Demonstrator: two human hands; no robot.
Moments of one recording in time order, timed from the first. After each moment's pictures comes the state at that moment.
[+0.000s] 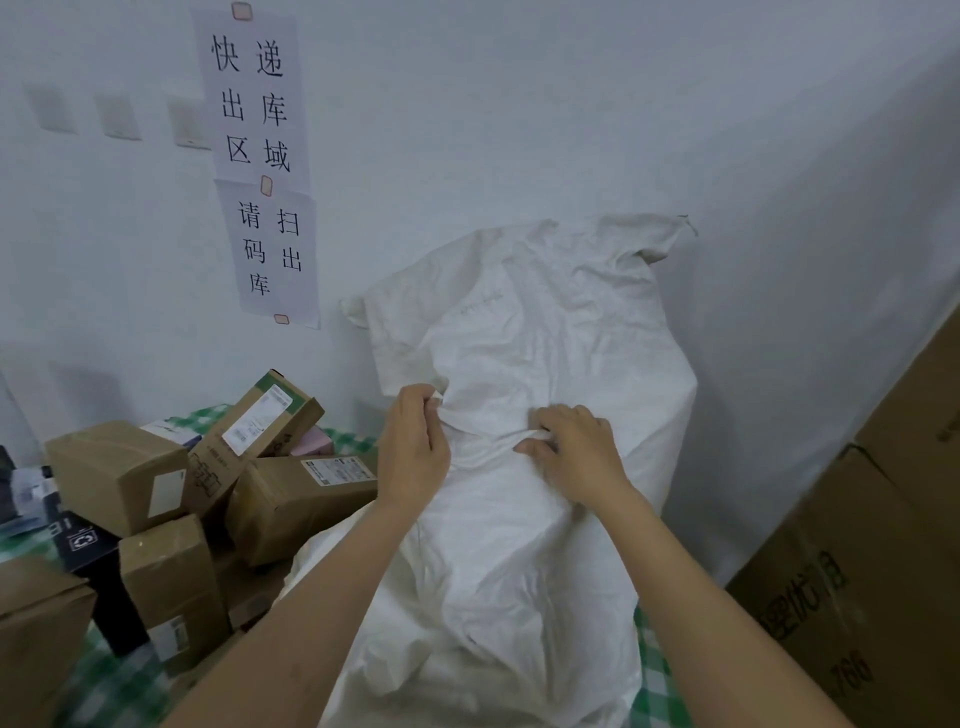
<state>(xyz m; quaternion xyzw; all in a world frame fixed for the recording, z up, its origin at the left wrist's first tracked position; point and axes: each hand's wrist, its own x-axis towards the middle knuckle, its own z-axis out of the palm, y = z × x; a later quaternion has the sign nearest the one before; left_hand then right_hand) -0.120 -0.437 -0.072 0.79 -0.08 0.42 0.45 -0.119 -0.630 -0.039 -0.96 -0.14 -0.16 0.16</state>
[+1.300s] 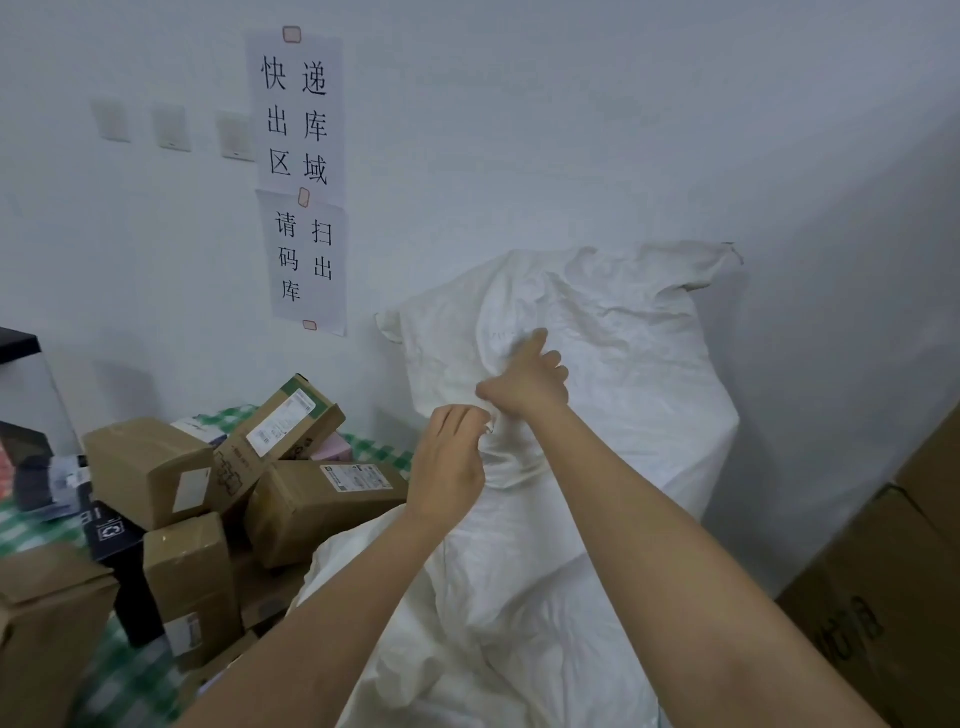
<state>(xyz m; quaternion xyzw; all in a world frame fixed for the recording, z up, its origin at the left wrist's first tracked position) -0.124 -0.445 -0.066 0.84 -0.16 0.42 0.30 -0.067 -0.537 0.032 -0.96 0.04 -0.05 0.29</state>
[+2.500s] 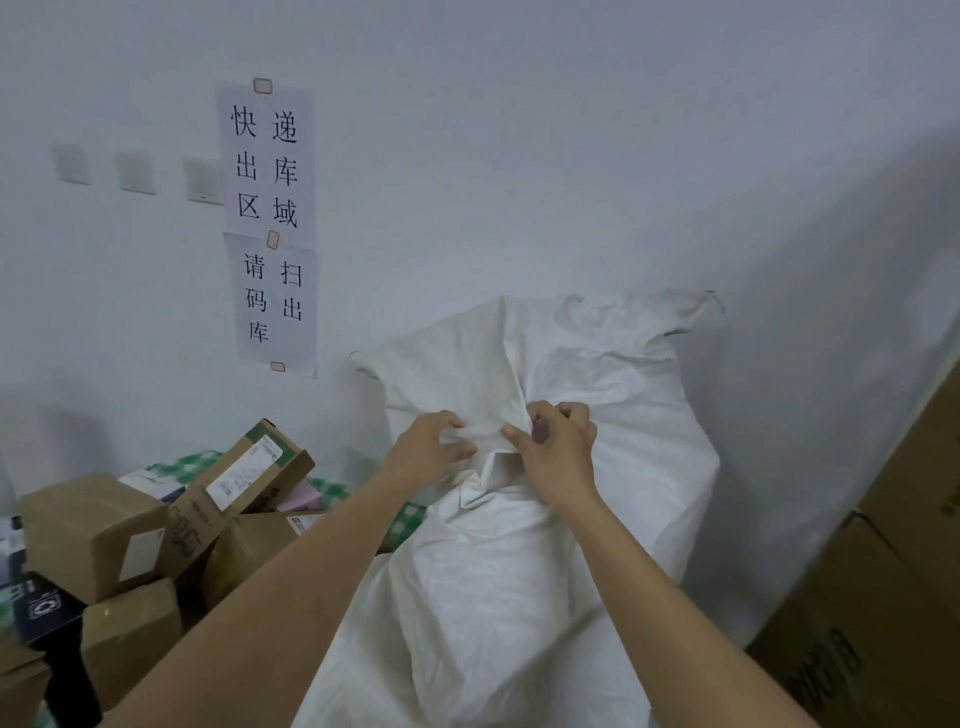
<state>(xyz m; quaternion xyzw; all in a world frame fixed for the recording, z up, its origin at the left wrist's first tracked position) -0.047 -0.425 -0.026 0.89 -0.06 0.08 0.45 -0.093 -0.593 0.008 -0.87 -0.04 -0.21 0.45</state>
